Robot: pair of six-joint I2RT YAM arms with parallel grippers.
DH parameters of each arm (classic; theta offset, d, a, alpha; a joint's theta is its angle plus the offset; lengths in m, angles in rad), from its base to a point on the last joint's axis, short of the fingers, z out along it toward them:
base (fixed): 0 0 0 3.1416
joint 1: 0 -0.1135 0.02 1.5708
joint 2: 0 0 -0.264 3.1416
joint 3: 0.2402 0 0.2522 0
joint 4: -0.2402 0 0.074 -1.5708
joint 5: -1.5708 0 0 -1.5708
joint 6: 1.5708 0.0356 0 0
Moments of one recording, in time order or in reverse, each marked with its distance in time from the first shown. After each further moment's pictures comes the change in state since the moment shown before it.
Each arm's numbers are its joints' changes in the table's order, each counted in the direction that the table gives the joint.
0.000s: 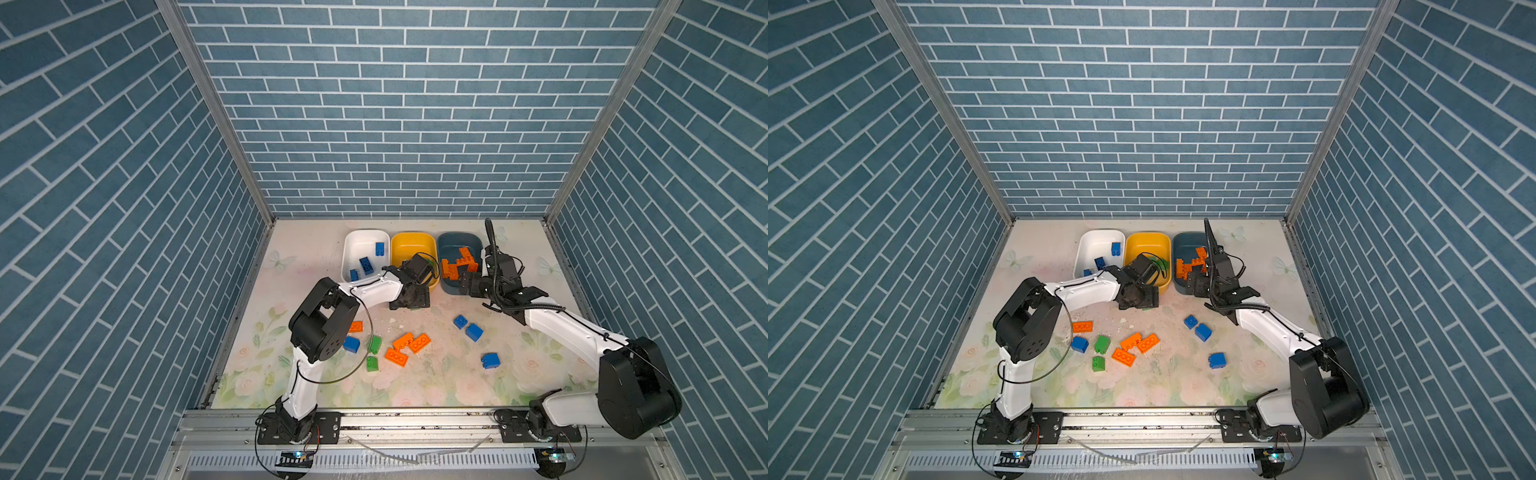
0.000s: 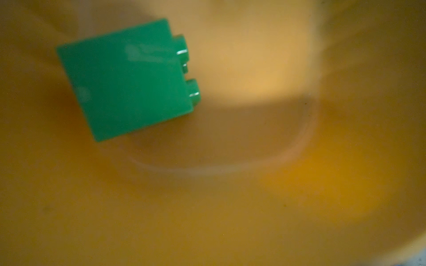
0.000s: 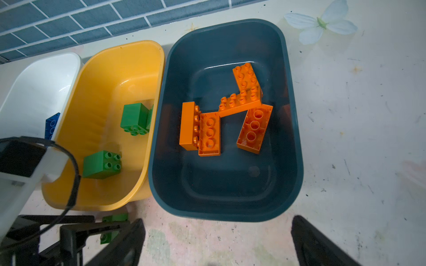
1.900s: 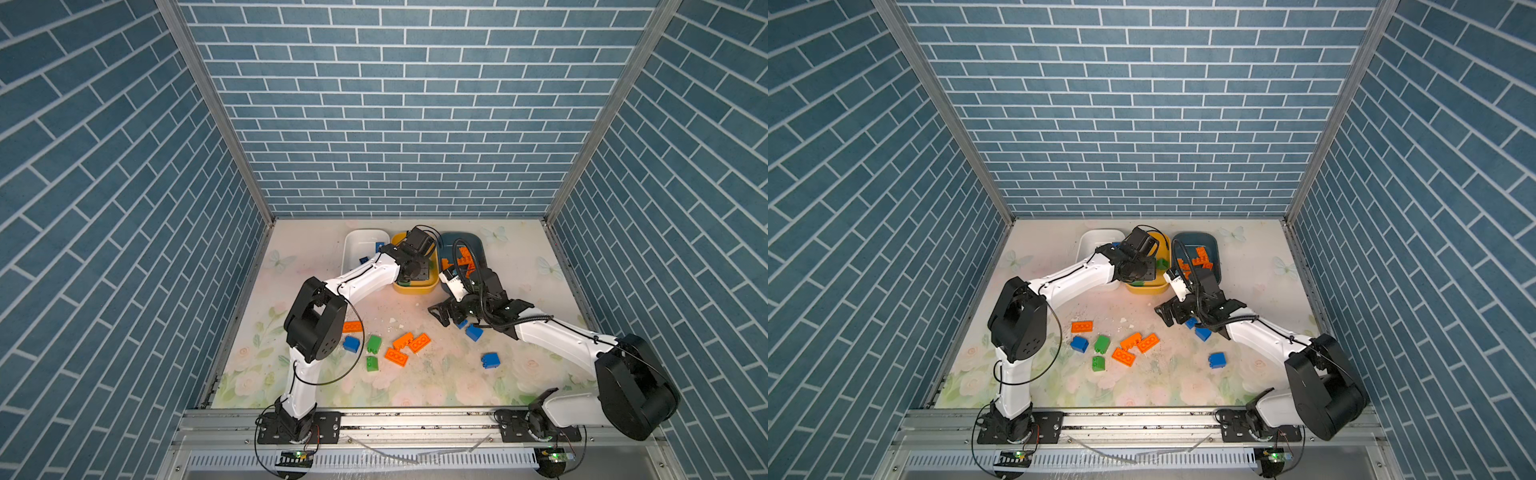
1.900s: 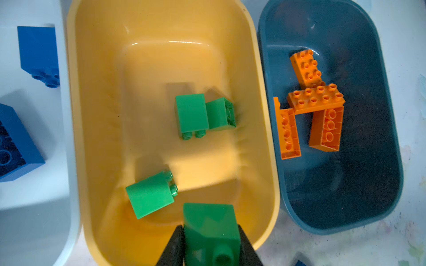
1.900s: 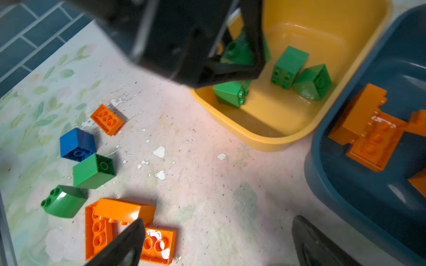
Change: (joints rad) left arm -0.063 -0.014 0.248 -0.057 0.049 0.137; right arm -0.159 0.000 -0.109 0.130 0.418 -0.420
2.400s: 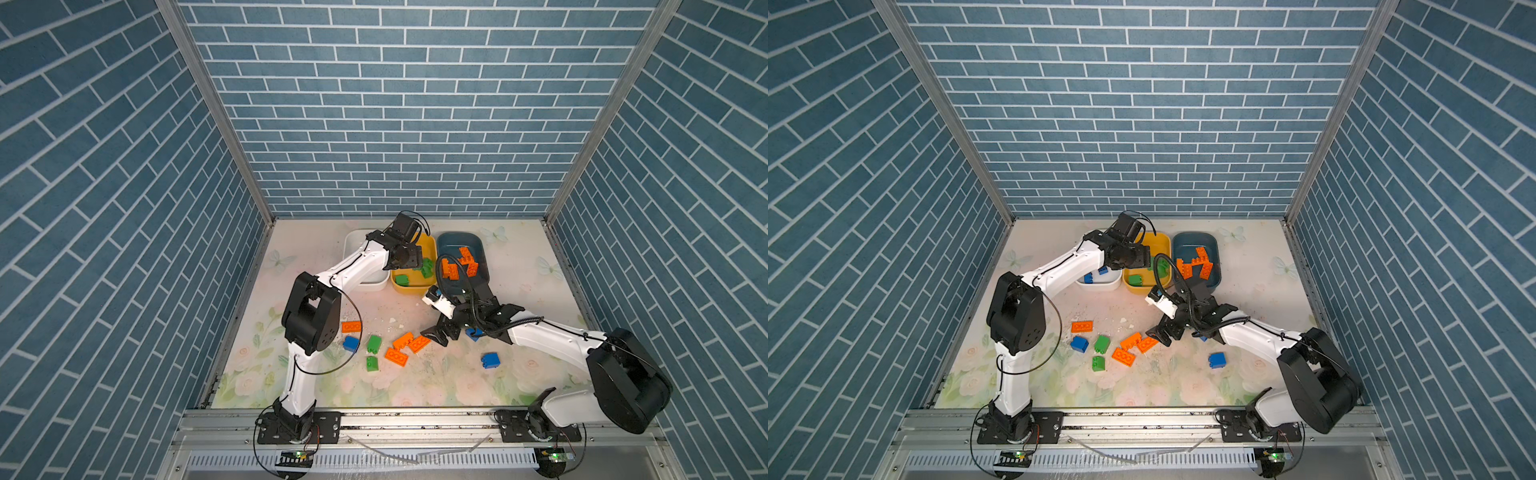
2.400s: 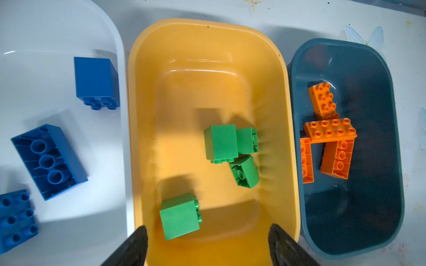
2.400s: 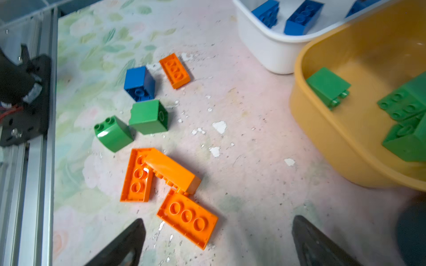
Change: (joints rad) left arm -0.098 -0.022 0.040 -0.070 -0.054 0.017; right arm -0.092 0.053 -0.022 -0.039 0.174 -0.329
